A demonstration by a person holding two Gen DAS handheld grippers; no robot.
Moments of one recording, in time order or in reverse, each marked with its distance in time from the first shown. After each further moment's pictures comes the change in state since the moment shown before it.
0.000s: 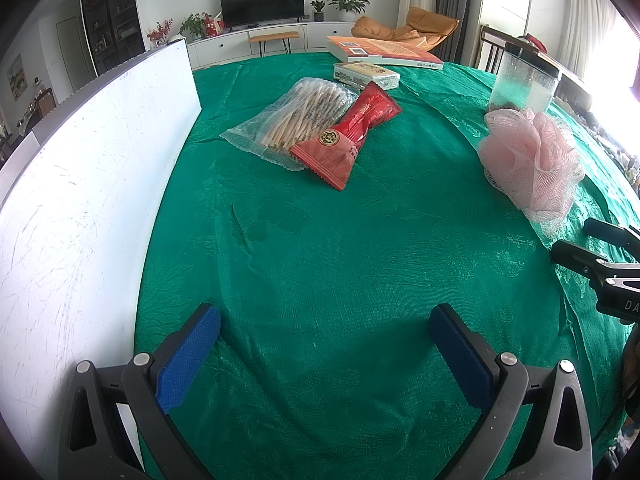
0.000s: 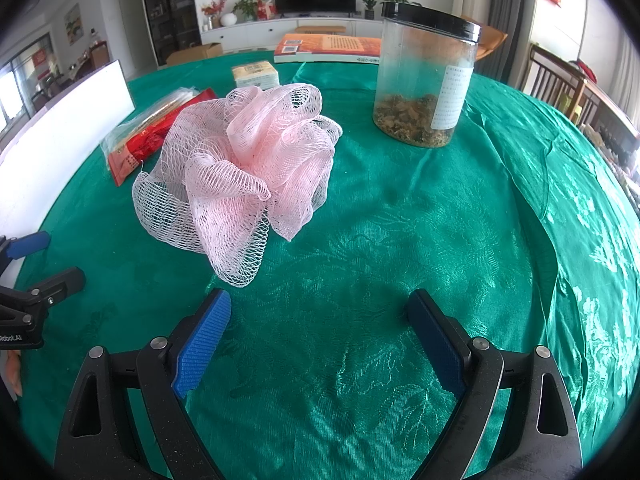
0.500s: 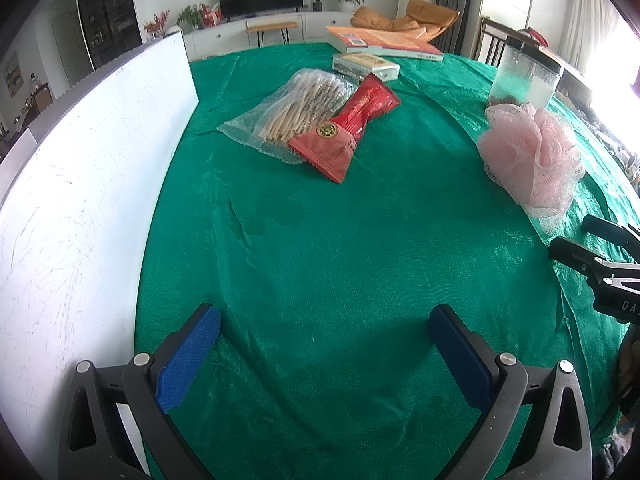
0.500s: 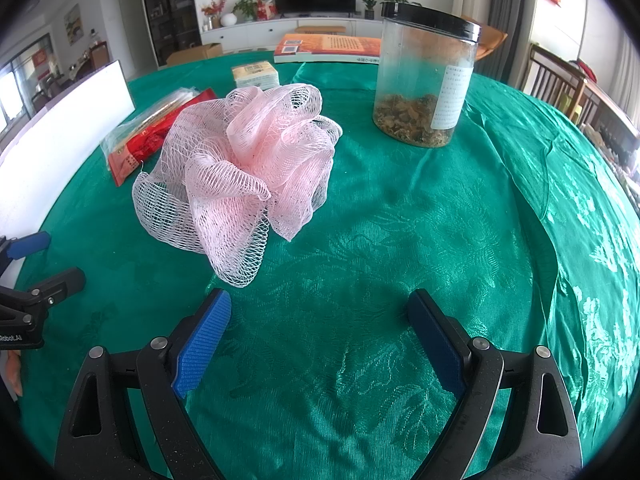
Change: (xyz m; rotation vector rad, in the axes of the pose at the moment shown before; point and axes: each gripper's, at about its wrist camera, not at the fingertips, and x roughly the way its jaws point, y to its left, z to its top) left arm 0.001 -0.001 0.007 -0.005 0.075 -0.007; right arm 0.000 0.000 0.000 0.000 0.000 0.001
